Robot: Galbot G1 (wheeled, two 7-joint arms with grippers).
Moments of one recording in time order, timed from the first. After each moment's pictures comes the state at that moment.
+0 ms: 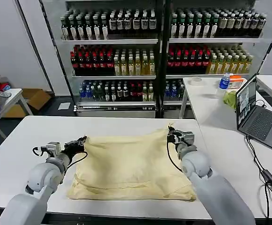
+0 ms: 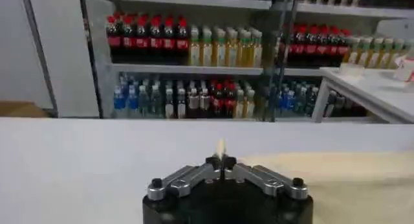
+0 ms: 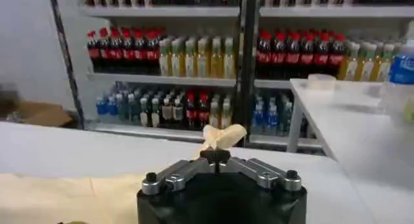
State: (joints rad) left arm 1.03 -0.98 -0.41 -1.81 -0.72 0.56 -0.12; right arm -0.84 1.08 0.11 1.79 0.61 -0.49 0.32
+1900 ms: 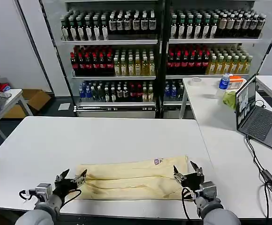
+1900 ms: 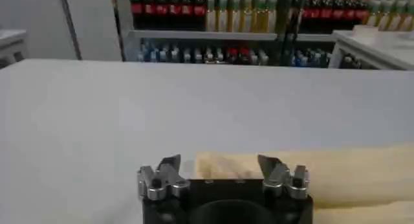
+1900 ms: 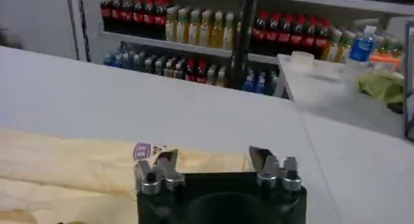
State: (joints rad) left arm 1.50 -1.12 -0.57 -2.07 -0.57 0.52 -0.16; right arm -1.41 1.02 0.30 2.19 0.40 -0.52 0.32
